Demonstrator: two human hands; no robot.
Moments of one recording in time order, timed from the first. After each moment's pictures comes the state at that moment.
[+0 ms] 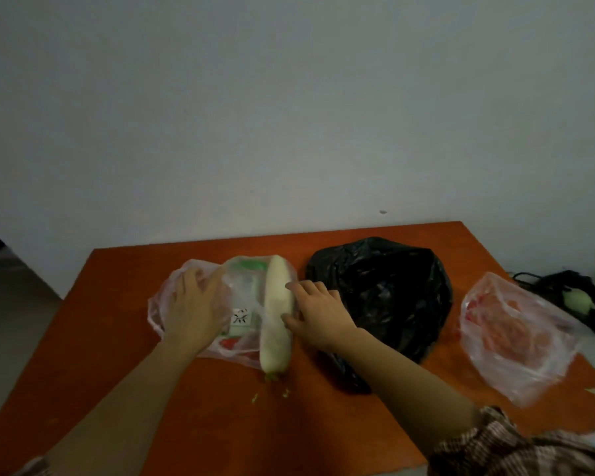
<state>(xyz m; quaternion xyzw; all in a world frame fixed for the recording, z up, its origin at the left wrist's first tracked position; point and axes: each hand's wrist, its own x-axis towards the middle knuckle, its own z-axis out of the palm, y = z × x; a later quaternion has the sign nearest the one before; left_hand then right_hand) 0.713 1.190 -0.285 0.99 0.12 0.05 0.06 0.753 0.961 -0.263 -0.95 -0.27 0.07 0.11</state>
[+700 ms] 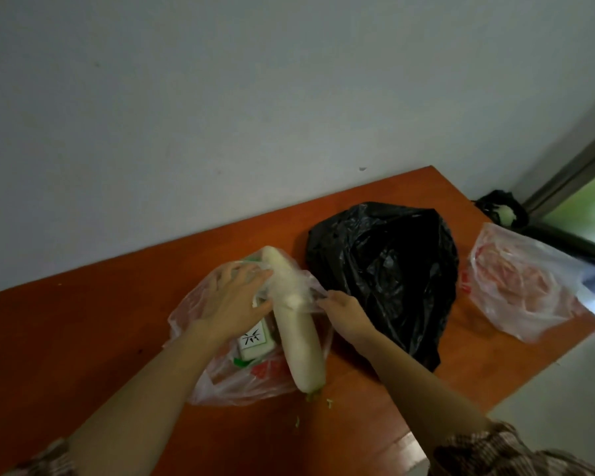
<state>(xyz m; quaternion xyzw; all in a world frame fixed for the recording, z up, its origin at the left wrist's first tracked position) 0.841 1.221 -0.336 0.97 -0.17 -0.09 0.13 0.800 1.002 -0.342 -0.81 0.22 0.18 0.52</state>
